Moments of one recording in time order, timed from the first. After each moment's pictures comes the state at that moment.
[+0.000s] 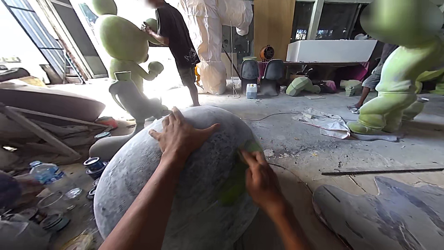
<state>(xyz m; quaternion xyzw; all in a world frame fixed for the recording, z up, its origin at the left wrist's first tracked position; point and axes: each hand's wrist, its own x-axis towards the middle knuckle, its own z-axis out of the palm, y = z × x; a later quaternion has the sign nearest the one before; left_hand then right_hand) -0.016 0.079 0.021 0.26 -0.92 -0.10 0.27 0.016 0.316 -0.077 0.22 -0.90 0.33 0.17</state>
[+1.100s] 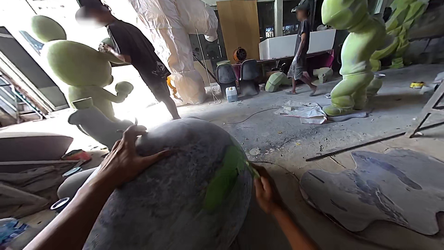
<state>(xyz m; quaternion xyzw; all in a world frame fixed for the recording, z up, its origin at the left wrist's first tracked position) -0.012 0.004 0.012 0.01 -0.95 -0.15 0.27 0.006 0.408 -0.164 0.24 -0.75 0.57 0.23</state>
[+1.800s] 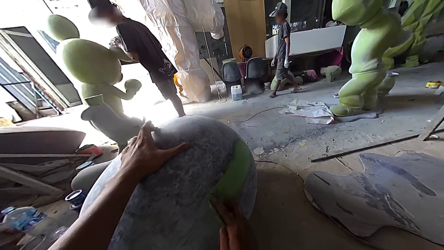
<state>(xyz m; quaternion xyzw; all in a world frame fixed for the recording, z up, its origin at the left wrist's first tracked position) -0.010 0.056 0.019 0.11 -0.95 -0.12 0.27 0.114 0.321 -0.160 0.22 -0.82 0.50 0.17</state>
